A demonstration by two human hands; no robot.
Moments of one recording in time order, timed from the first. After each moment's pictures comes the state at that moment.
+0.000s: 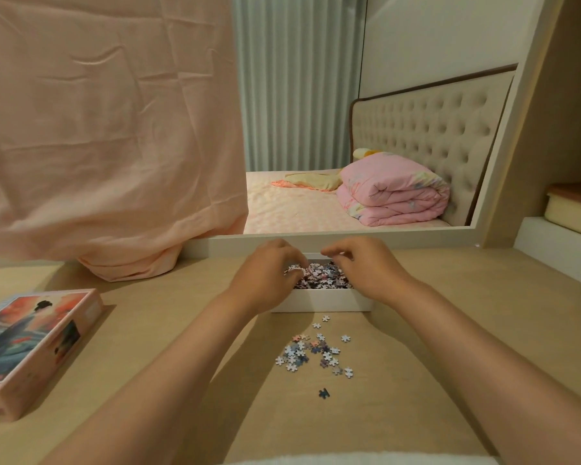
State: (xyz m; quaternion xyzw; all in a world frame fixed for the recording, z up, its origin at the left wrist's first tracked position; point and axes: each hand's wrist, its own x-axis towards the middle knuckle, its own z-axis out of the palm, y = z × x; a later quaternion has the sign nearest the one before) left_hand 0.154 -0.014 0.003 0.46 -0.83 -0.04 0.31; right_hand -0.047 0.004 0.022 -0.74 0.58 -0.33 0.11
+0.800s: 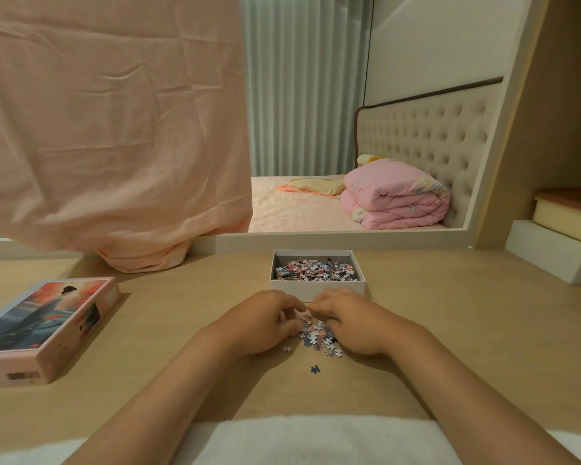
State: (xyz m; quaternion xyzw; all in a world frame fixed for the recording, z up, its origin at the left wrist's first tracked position) left_hand 0.166 0.058 -0.024 0.46 -0.86 -0.13 0.18; right_hand -0.043 0.061 -0.025 -0.85 0.50 -0.09 0.10
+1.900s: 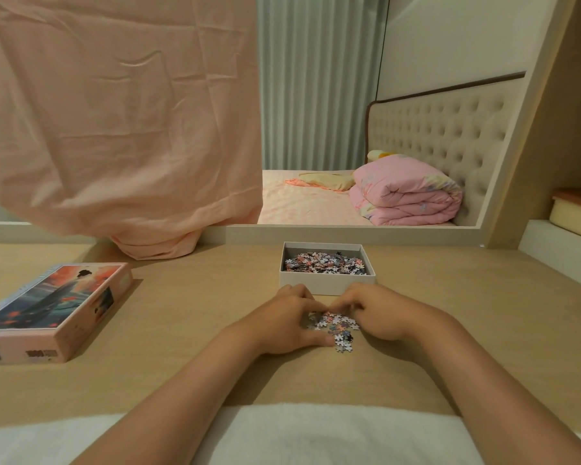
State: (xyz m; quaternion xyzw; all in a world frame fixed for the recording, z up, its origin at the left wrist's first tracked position) left_hand 0.150 0.062 -0.041 0.44 -0.87 -0.13 0.16; right_hand -0.056 0.067 -0.008 -0.82 0.54 -0.07 0.18
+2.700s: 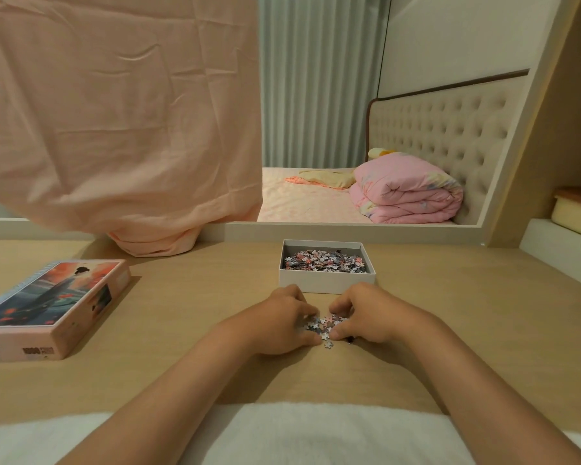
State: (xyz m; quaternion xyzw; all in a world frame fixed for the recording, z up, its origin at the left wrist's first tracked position) left_hand 0.157 0.071 -0.032 0.47 -0.87 -0.13 0.09; right_hand -0.040 0.076 -0.009 -0.77 0.59 -0.10 0.21
